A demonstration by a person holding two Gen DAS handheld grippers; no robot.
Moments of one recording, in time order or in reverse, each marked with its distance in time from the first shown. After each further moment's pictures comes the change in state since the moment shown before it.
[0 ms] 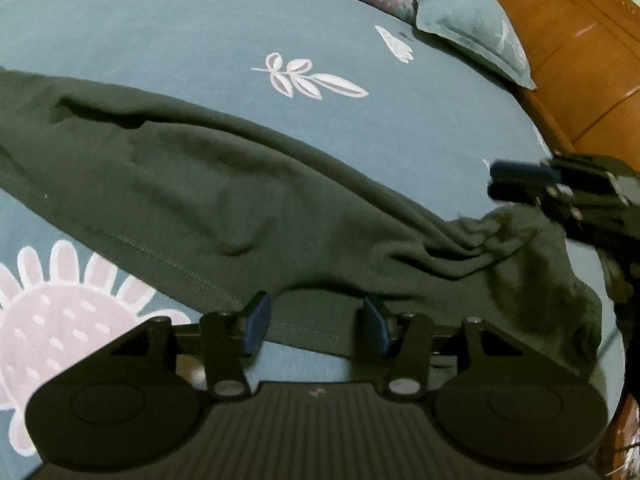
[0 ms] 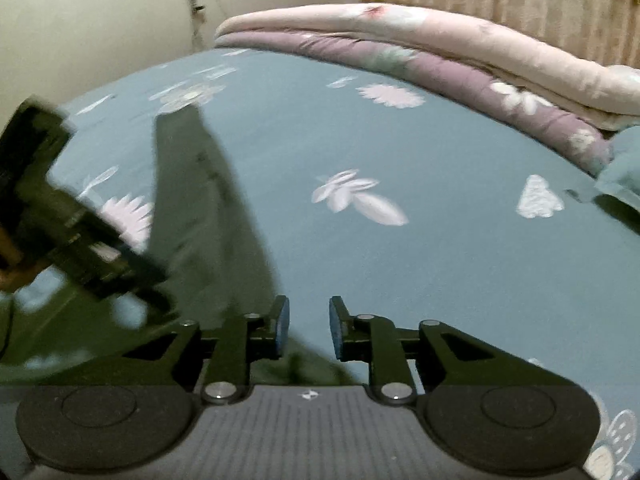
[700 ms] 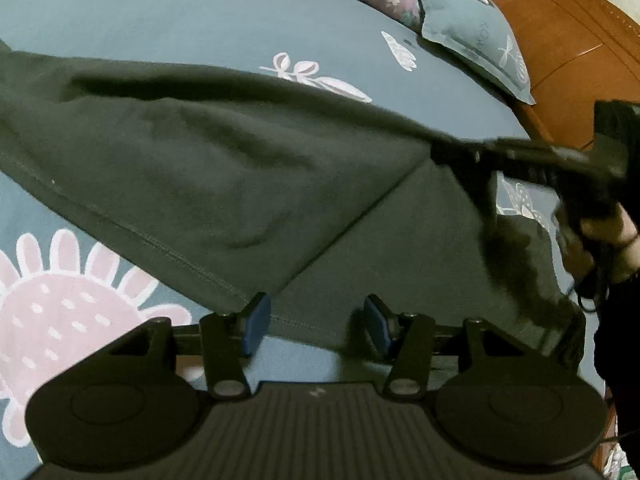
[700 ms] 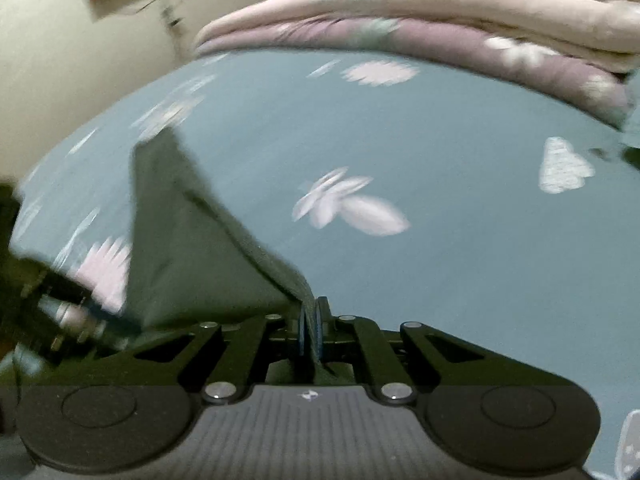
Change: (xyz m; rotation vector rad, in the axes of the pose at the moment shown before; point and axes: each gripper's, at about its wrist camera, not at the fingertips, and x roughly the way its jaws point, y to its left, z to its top) left arm 0.000 0.011 0.007 -0.046 0.011 -0.038; right arm 0.048 -0.036 0.028 0.177 0.021 0.076
